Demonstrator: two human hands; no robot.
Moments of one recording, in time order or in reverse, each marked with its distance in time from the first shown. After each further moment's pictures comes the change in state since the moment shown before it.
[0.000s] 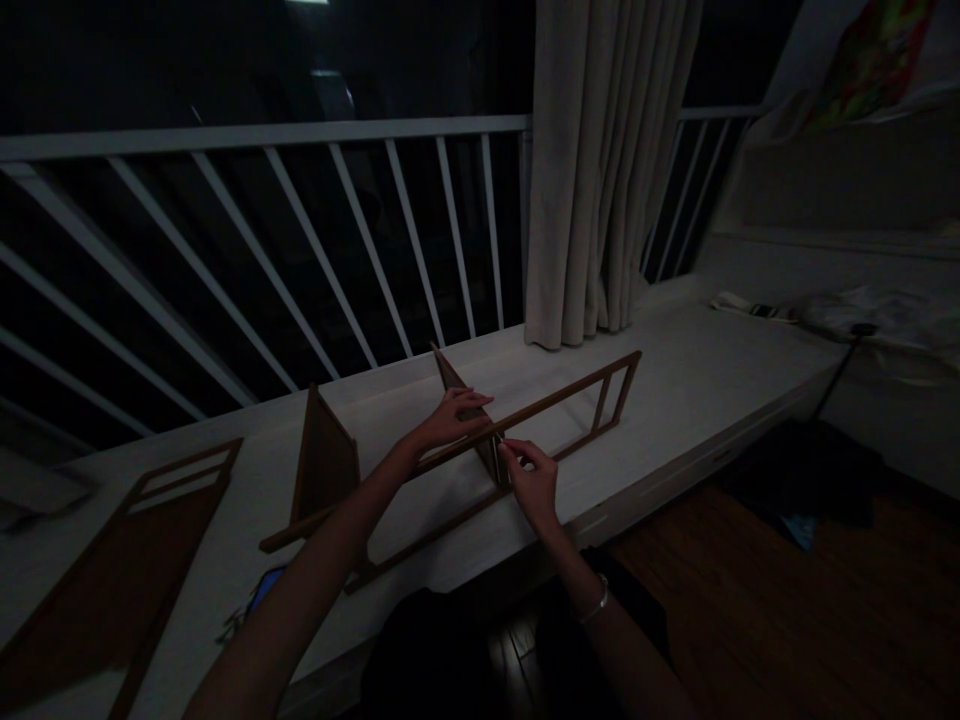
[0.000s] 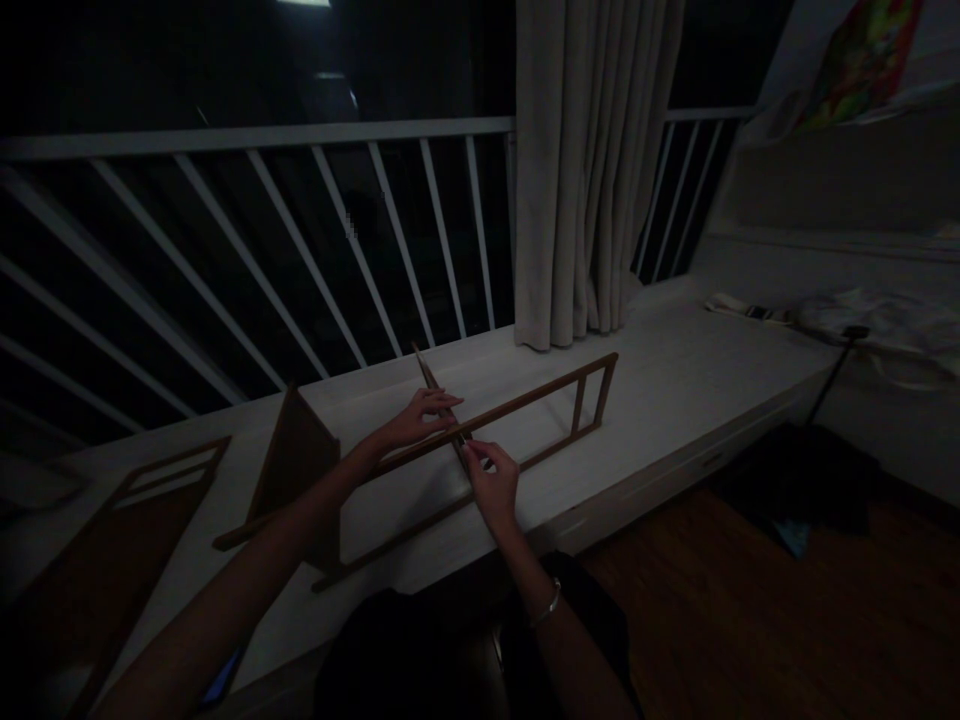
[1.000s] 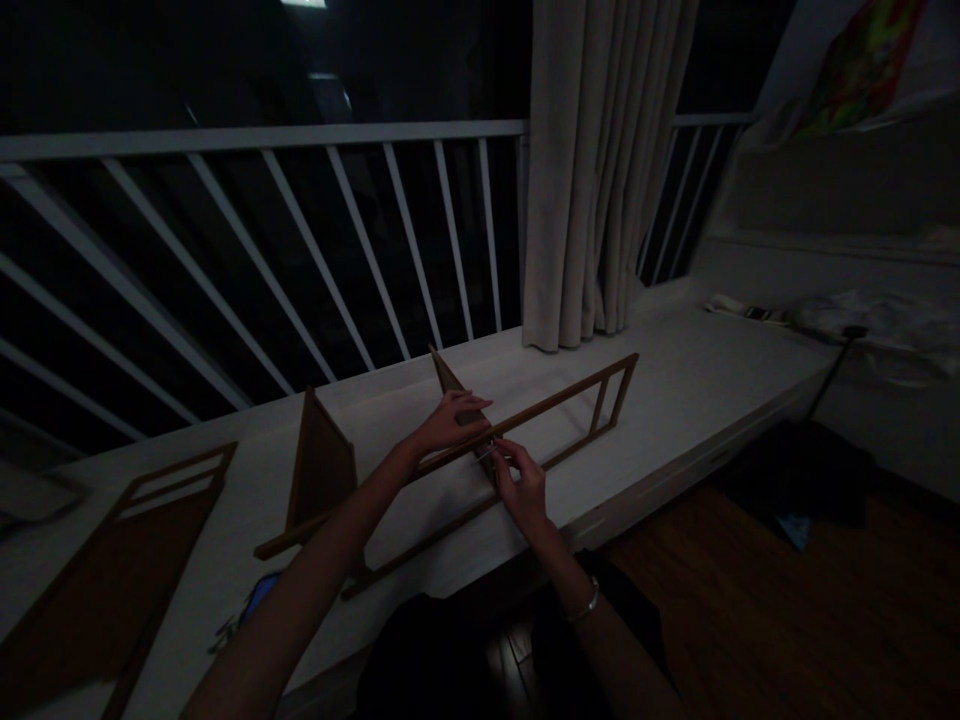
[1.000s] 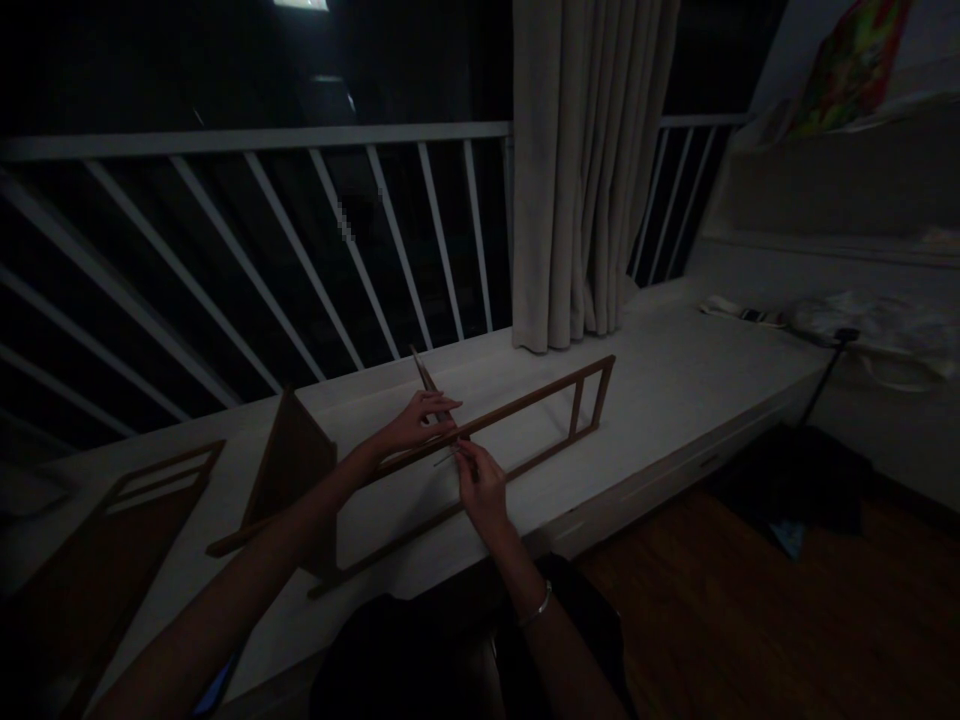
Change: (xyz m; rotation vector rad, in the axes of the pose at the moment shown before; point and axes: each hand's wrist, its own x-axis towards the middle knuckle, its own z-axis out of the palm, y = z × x) left_hand 0.000 0.002 0.000 0.051 0.020 0.021; right_hand -0.008 0.004 0.010 -0.030 -0.063 -0.152
